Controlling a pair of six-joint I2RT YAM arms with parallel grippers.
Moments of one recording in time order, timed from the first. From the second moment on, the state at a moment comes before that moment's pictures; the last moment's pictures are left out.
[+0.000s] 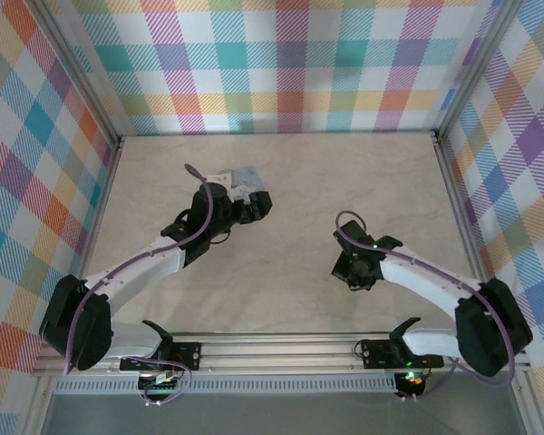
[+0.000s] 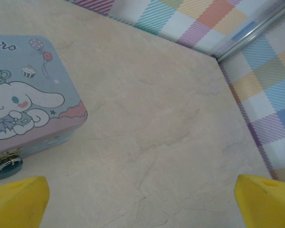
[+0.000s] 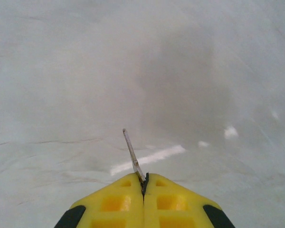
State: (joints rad) left arm -0.56 1.30 0.85 0.02 0.03 -0.65; right arm 0.61 1.22 0.68 -0.72 0.02 1.01
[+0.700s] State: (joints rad) left arm -0.62 1.25 0.93 0.00 0.17 -0.72; right arm 0.79 1.00 0.67 0.03 0.12 -0.27
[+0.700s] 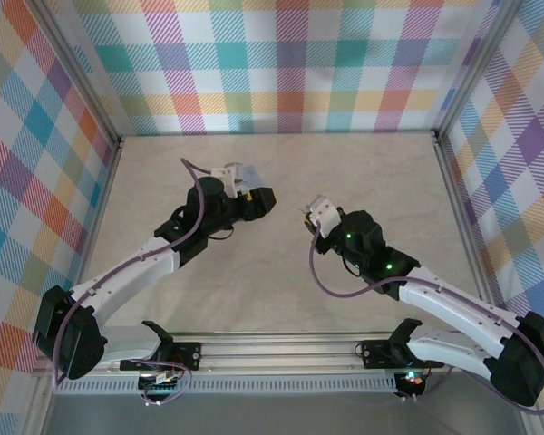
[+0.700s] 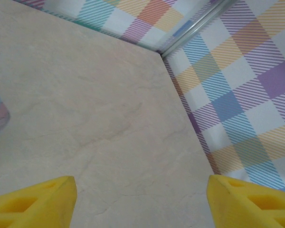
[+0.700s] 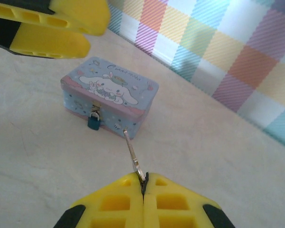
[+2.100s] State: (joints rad) left arm -0.68 1.24 0.85 0.34 0.44 -0.70; right arm 0.53 1.06 0.76 0.09 -0.73 0.34
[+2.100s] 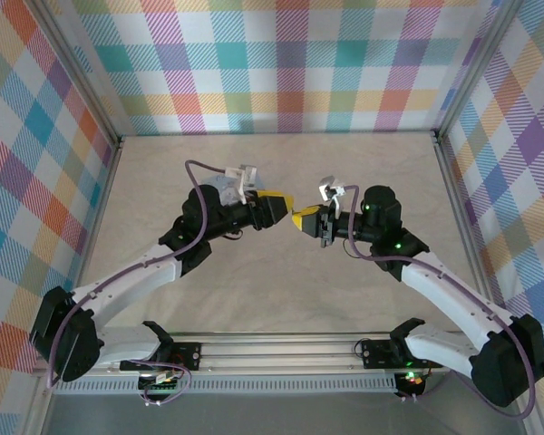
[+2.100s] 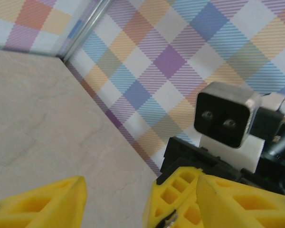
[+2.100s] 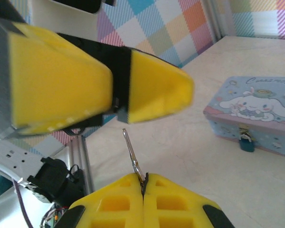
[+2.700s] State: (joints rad) left arm -0.71 1.27 0.90 0.34 0.50 -0.67; right arm 0.53 1.07 0.77 0.11 -0.74 0.39
